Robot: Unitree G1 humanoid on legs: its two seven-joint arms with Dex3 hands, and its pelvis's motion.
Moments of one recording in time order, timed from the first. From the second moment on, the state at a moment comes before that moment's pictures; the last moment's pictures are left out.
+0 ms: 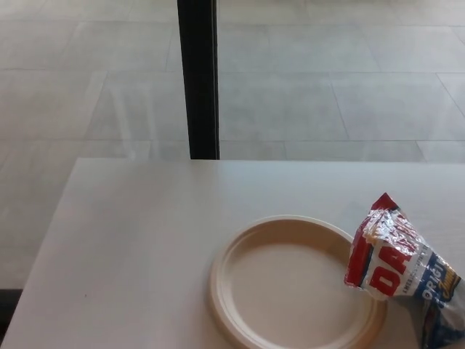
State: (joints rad) left_arm 0.25 0.45 0.50 0.91 -0.16 -0.01 -0.21; right_arm 0.34 -0.40 -0.60 0.90 0.14 -0.16 0.16
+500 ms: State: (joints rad) left_arm 0.24 0.47 0.63 0.91 -0.28 0.03 -0.29; right_arm 0.25 -0.53 -0.87 1.02 0.34 -0.17 0.21
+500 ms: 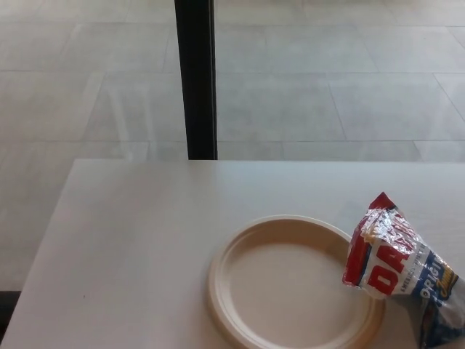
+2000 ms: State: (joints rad) left_arm 0.08 0.49 0.57 1.22 -0.32 -0.13 -0.31; right_arm -0.01 -0.83 -0.16 0.08 0.17 0.02 0.36
